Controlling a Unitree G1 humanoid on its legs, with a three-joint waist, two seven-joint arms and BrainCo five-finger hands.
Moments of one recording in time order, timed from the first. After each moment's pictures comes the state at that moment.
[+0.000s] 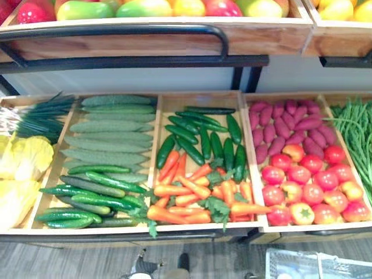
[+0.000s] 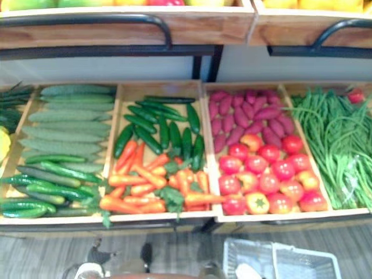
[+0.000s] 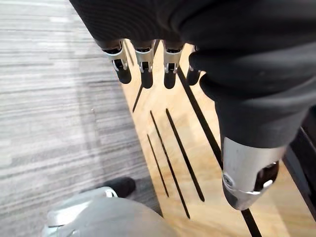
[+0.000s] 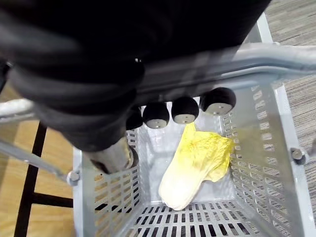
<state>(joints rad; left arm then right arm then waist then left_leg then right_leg) 0.13 0.08 0.16 0.96 0.32 -0.04 0.27 0.12 -0.13 -0.66 1.12 -0.23 -0.02 -0.24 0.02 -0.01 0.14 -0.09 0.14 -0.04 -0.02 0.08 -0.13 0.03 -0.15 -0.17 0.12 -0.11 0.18</state>
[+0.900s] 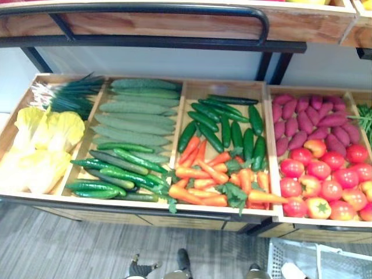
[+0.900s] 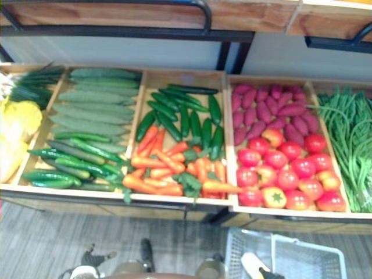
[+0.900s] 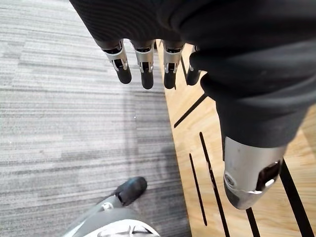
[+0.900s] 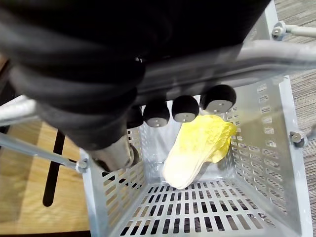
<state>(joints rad) 0.11 0.13 0.20 1.00 0.32 -0.04 0.26 0.10 -0.10 -0.55 1.03 -0.16 -0.02 -0.25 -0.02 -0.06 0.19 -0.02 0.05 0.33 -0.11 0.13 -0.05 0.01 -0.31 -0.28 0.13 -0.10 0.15</state>
